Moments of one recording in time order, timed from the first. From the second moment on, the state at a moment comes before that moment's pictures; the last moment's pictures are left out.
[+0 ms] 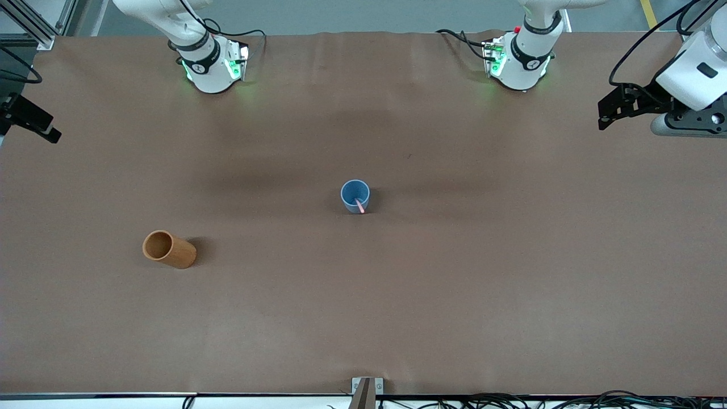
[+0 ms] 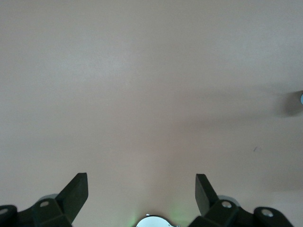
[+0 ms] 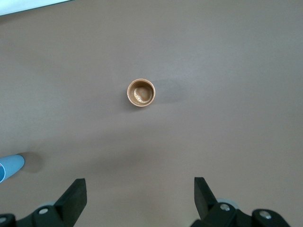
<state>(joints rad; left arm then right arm) 0.01 -0.06 -0.15 -1.57 0.02 1.46 -0.04 0.15 -0.04 -0.19 -1.47 0.00 1.47 0.15</state>
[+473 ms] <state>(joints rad) 0.01 -0.06 -0.15 -1.57 0.02 1.46 -0.04 -0.01 -0.04 -0.02 -1.47 0.00 1.44 0.09</state>
